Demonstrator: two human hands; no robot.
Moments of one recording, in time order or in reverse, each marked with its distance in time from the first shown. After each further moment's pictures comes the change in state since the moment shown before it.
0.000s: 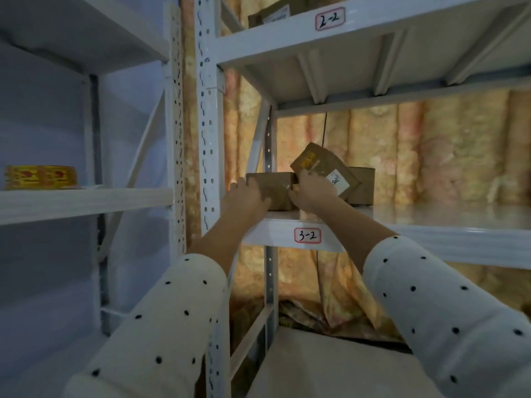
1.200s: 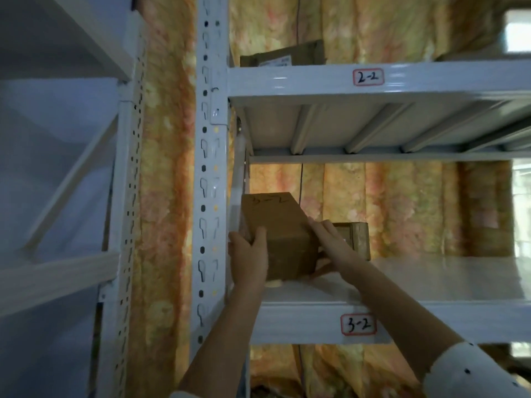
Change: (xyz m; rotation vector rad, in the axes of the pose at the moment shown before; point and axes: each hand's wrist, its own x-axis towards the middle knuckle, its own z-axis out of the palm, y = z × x) left_hand 0.077 -0.027 0.046 -1.365 -0.043 -0.295; right_hand 0.043 -0.008 0.021 1.023 0.035 0.477
